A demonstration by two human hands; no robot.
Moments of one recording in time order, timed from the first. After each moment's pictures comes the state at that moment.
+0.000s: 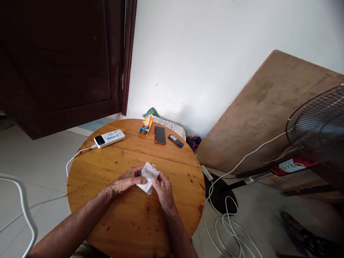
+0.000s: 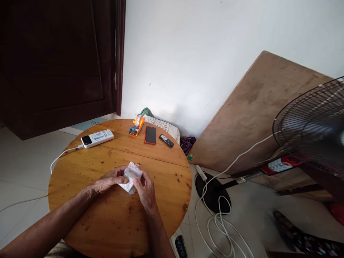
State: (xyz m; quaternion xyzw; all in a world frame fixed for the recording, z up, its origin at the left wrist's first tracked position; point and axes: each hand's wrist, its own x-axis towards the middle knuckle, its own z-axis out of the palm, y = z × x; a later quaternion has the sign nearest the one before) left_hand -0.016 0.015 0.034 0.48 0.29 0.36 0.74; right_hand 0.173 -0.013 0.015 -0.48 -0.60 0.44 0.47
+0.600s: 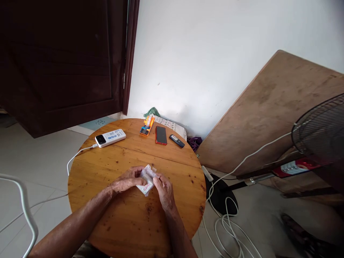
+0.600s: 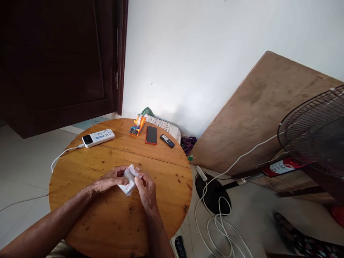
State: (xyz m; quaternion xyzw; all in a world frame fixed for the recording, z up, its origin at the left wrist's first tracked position) left_hand -0.018 0.017 0.034 0.50 0.33 0.34 0.73; right_hand 0.172 -0.015 0.029 -0.50 -0.61 0.40 0.46
